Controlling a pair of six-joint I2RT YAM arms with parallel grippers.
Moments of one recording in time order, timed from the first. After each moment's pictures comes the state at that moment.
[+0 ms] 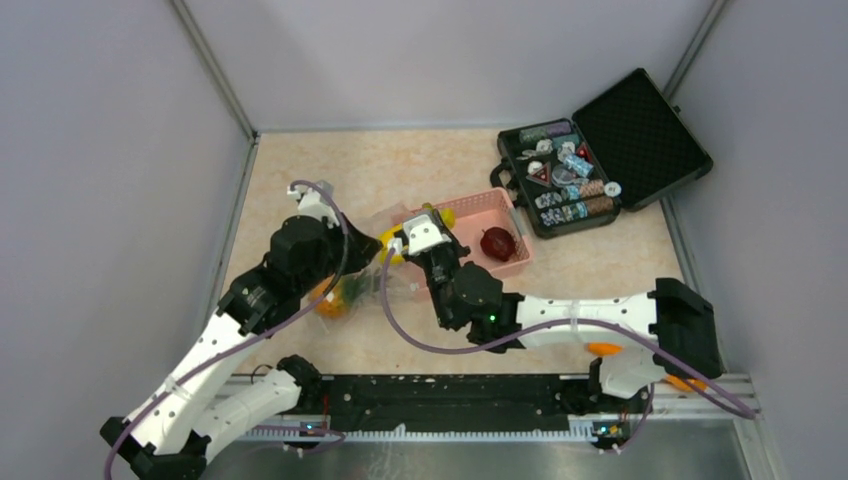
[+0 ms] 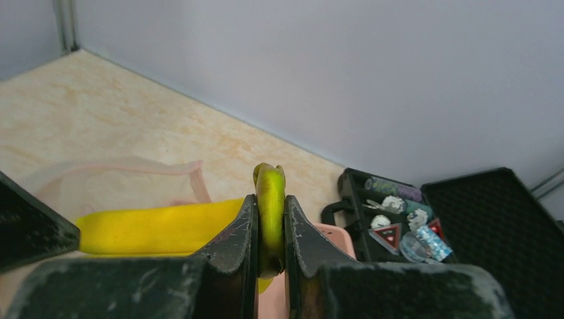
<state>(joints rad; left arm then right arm) -0.62 0.79 0.96 -0.59 -0.07 -0.75 1.38 1.46 1.00 0.79 1.09 -0.68</state>
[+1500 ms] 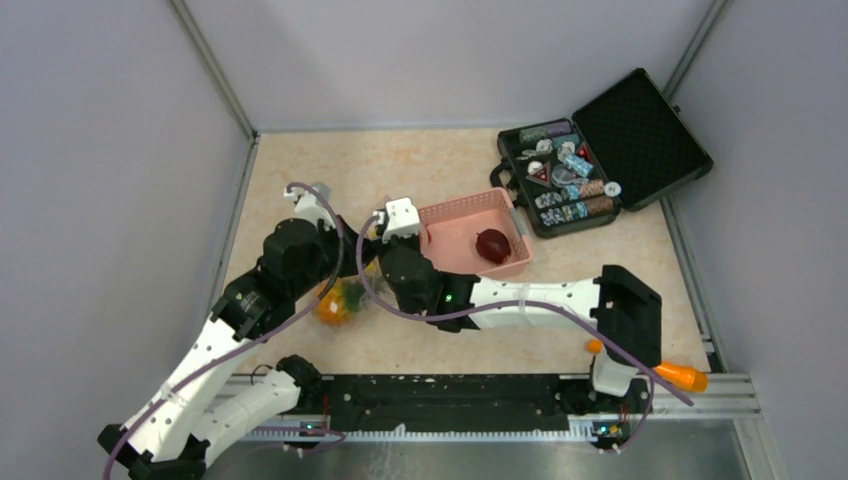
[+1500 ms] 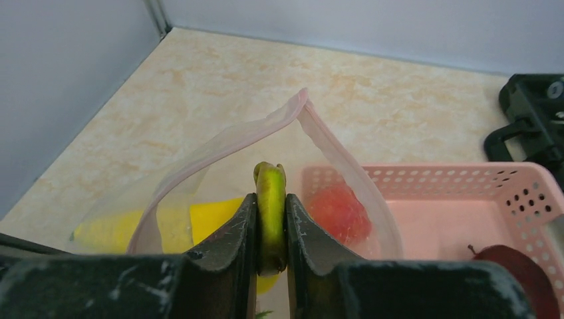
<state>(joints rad) -0.61 0.76 0.96 -0.59 -0.02 -0.76 1.32 1.72 1.29 0.34 1.00 0.13</state>
